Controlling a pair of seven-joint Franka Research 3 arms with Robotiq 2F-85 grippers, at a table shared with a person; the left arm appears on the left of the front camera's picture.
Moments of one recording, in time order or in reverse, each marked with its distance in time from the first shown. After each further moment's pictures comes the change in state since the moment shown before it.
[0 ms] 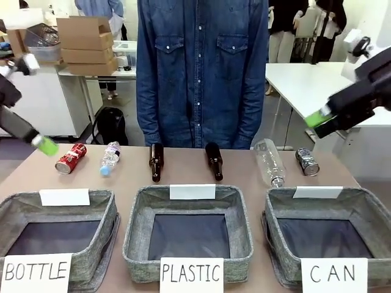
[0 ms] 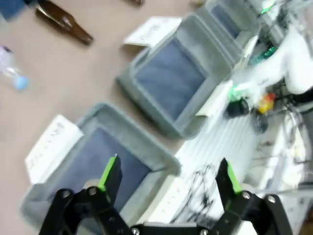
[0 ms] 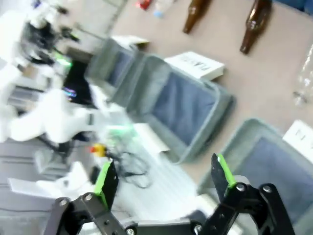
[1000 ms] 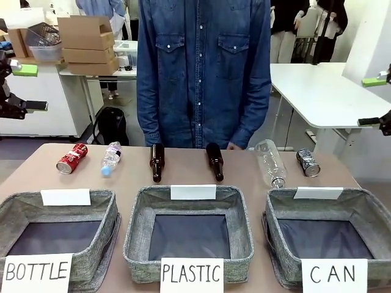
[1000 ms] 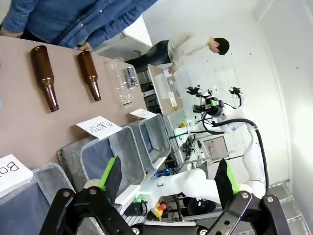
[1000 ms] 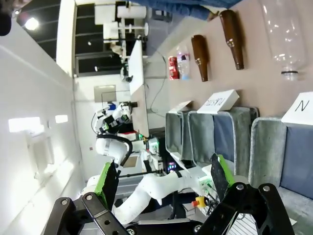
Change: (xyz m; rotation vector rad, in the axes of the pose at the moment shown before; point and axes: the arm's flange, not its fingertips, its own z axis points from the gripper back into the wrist) left arm -0.011 0.042 0.050 -0.318 -0.580 0.441; right arm -0.019 -0.106 0.078 0.278 -0.326 -0.595
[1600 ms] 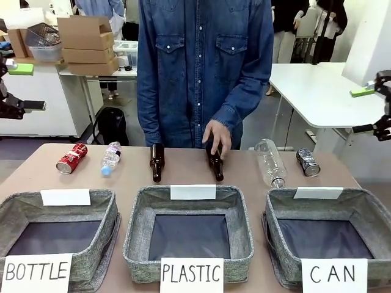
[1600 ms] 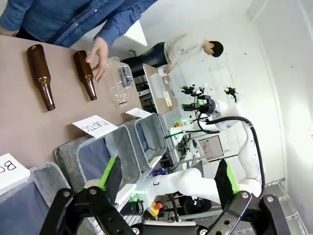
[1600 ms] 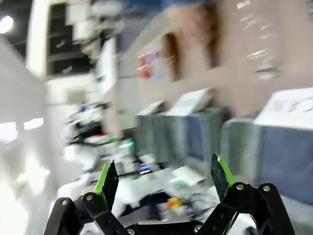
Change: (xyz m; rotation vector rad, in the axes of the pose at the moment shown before) left arm 0.000 0.001 0.002 -0.019 -0.002 0.008; right arm 0.012 0.003 -0.024 -0.245 -0.012 0.052
